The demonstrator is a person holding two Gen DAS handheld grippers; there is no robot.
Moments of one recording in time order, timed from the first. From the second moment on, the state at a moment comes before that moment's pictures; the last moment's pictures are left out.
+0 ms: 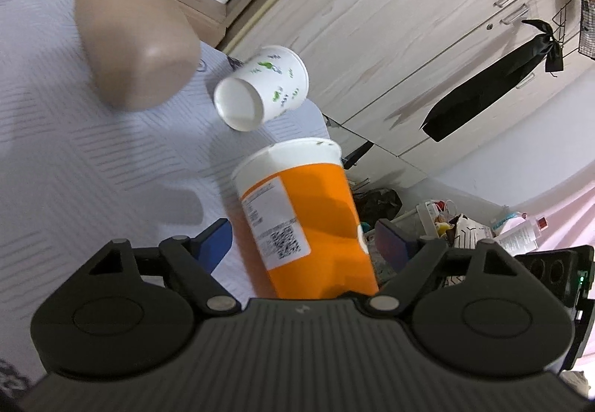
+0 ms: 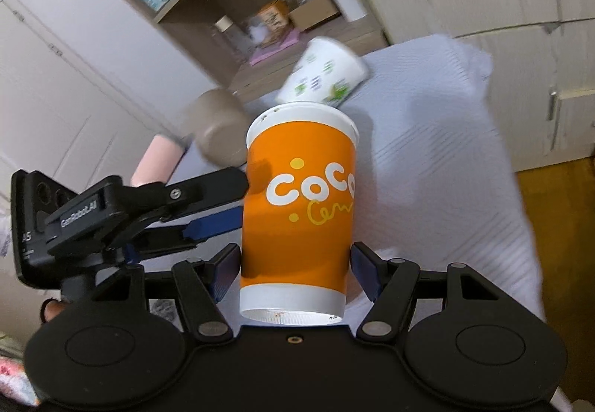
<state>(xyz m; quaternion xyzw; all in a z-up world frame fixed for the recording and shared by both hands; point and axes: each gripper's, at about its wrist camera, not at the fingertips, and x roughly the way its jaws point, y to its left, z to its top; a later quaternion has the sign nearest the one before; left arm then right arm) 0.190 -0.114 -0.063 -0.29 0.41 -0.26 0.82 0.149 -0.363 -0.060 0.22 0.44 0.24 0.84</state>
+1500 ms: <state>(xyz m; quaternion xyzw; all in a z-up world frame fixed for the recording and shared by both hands) 0.114 -0.053 -0.039 -0.17 0.32 -0.32 0.87 0.090 -0.253 -0.038 0.01 0.35 0.27 0.90</state>
